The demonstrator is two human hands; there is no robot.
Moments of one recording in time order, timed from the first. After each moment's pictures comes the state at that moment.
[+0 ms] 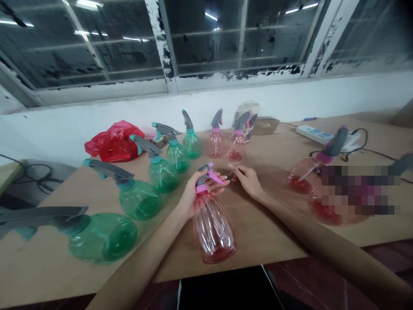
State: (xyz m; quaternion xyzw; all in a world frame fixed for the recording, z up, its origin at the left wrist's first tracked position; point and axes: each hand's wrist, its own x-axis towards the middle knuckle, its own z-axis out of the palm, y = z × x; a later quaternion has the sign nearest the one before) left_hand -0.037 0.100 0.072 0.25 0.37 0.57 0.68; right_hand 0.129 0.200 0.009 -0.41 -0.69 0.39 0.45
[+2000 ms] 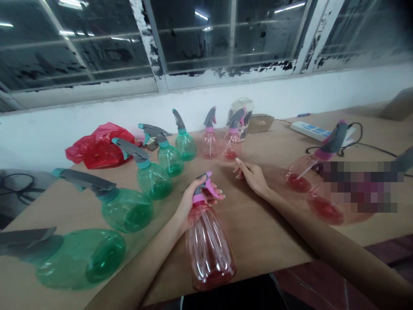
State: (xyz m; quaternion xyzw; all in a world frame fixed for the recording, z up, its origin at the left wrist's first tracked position) left_hand -0.034 0.099 0.063 0.26 0.42 0.54 0.68; right_hand 0.149 0.219 0.008 -0.44 -0.67 0.38 0.47
